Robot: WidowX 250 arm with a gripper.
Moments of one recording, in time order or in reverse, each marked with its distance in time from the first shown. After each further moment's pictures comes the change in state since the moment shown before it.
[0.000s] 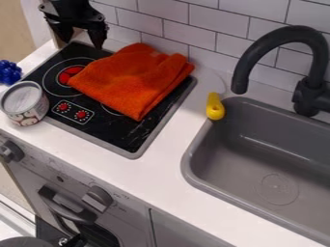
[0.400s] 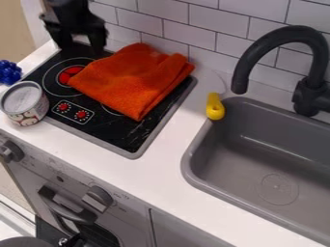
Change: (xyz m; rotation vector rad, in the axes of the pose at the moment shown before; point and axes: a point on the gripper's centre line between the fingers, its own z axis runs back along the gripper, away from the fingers) arm -0.009 0.017 -0.005 0.006 0.086 0.123
